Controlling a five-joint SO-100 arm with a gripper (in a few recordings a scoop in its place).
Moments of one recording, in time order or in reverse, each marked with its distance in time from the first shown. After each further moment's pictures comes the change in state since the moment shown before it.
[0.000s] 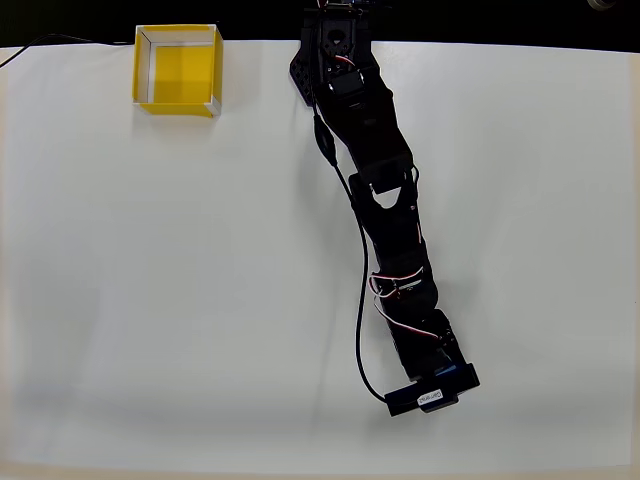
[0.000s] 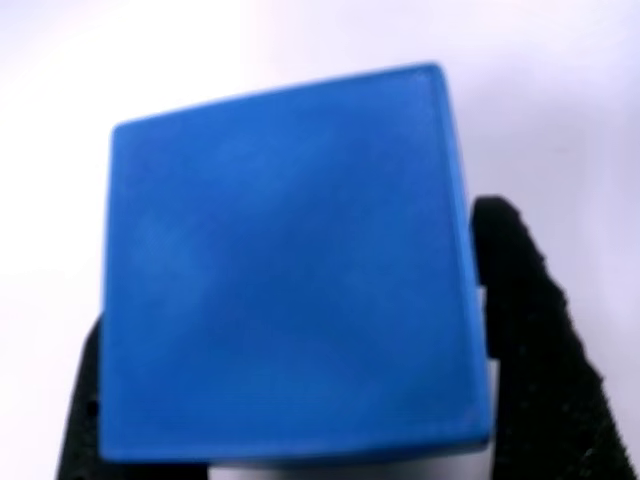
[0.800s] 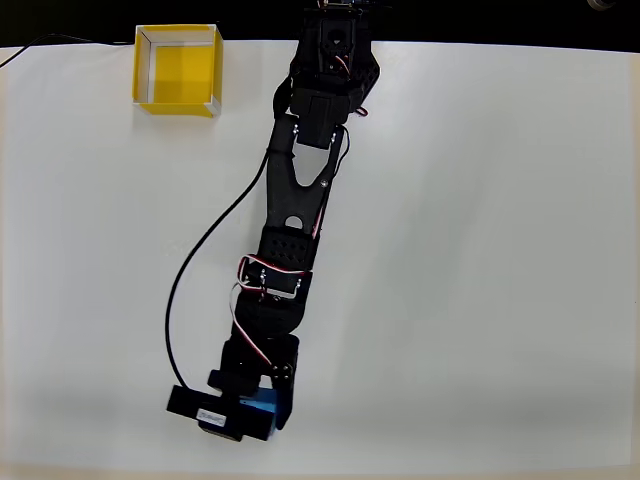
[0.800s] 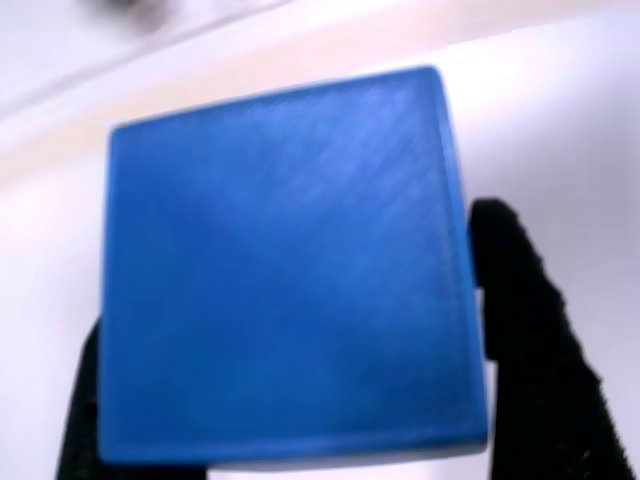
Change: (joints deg) arm 35.3 33.0 -0.1 33.5 3.0
